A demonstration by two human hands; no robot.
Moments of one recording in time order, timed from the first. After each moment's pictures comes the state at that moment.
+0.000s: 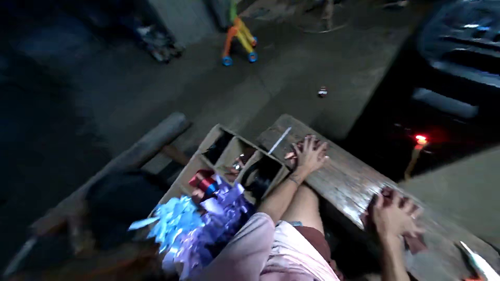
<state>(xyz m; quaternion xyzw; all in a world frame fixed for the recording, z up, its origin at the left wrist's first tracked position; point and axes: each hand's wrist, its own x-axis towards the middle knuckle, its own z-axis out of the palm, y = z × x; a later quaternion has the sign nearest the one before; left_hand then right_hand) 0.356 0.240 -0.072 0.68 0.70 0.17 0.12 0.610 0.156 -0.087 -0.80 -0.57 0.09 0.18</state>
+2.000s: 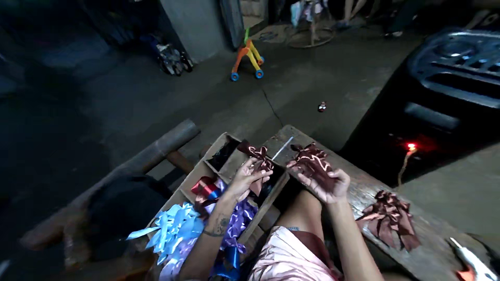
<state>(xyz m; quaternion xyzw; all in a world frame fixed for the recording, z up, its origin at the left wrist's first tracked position) 0.220 0.056 0.070 0.33 0.54 0.56 0.54 0.454 0.161 0.020 -0.03 -0.23 0.88 0.42</state>
